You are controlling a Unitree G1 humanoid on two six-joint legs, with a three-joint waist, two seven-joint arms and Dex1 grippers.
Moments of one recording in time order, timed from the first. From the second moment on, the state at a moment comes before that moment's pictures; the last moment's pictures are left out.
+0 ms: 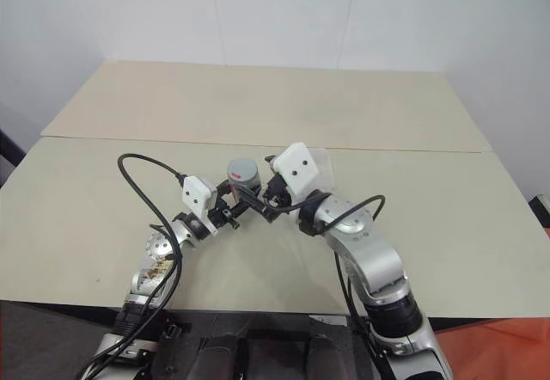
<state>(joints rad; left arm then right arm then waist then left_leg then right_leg) -0.31 0.19 -0.07 0.11 -0.20 -0.09 -0.62 -0.50 -0.24 0.25 -0.36 0.21 0.61 0.43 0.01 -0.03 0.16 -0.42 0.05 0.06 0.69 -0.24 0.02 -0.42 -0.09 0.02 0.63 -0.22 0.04</state>
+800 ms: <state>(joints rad) -0.29 0.18 -0.09 0.10 -0.20 -0.09 -0.63 -0.50 -0.22 0.26 -0.31 0.20 0.55 0.48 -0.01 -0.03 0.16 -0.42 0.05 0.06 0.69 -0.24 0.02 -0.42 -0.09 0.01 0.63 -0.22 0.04</state>
